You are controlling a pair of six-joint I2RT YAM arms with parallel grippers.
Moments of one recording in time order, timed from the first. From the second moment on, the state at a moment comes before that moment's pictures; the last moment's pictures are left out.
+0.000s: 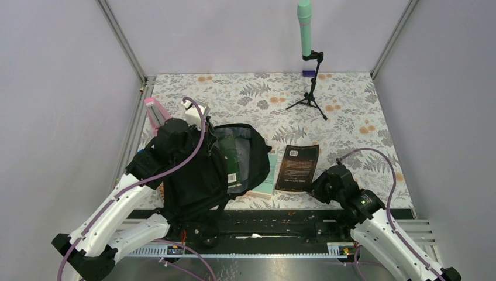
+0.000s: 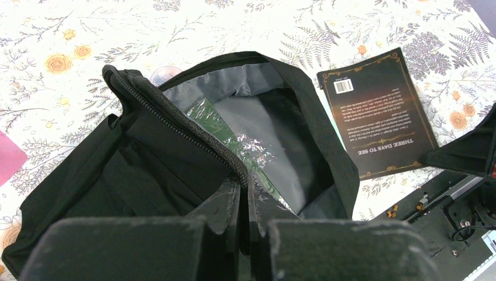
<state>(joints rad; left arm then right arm) -0.61 0.87 1.01 -0.58 -0.03 -0.22 0.54 0.46 0.31 -0.71 -0.03 1.13</state>
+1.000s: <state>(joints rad) -0.61 0.78 0.94 -0.51 0.06 -0.19 0.54 0.68 0.78 -0.38 -0.19 0.53</state>
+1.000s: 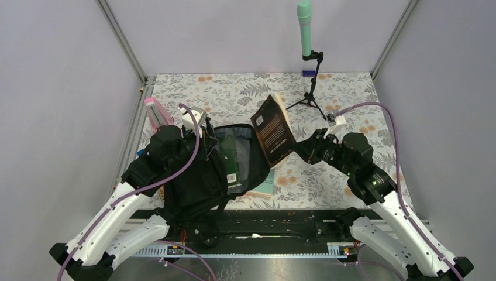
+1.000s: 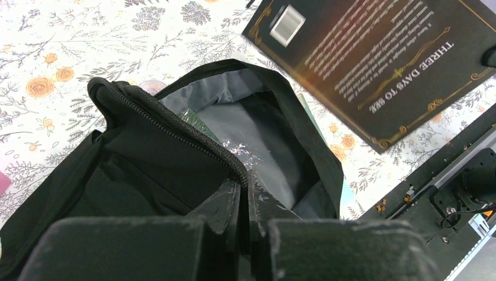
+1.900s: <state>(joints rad) -0.60 0.78 0.94 -0.50 0.07 -0.19 0.85 0.92 0.70 0.07 -0.03 0.74</state>
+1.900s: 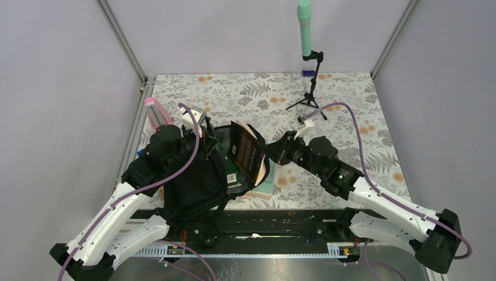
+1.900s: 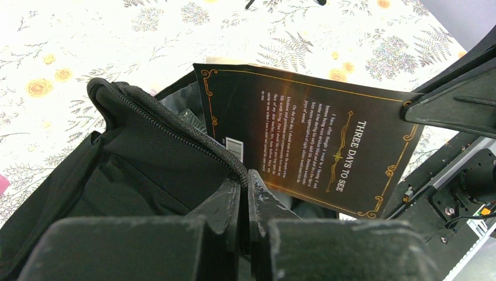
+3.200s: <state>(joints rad) -0.59 0.78 0.94 -0.53 0.10 -0.19 1.25 1.43 0.71 0.41 0.44 0.87</state>
